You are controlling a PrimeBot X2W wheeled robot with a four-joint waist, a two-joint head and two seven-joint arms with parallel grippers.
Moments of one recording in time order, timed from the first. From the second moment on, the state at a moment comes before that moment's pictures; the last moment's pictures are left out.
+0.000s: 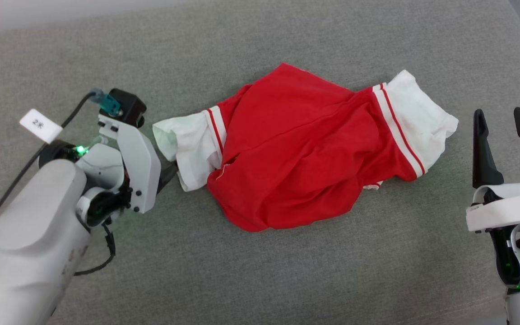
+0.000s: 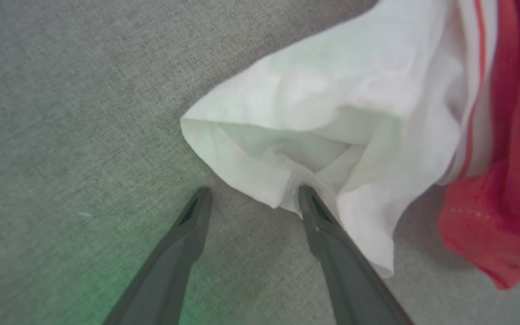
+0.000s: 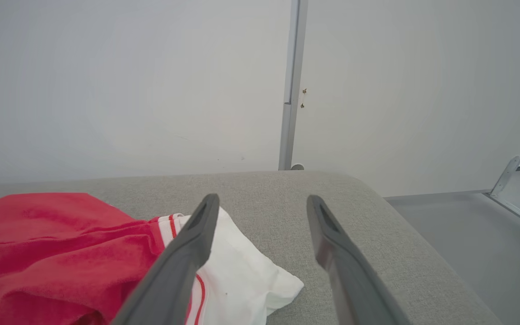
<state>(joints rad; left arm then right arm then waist) -0.82 0.53 -0.64 0.50 -0.81 -0.13 0.62 -0.37 -0.17 -0.05 0.16 0.24 0.13 -0.19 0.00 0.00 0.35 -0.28</state>
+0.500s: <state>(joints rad) -0.85 0.51 -0.70 0.51 -0.93 -0.13 0.62 -0.38 -0.17 -0.07 0.18 0.23 0.13 -0.20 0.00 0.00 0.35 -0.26</state>
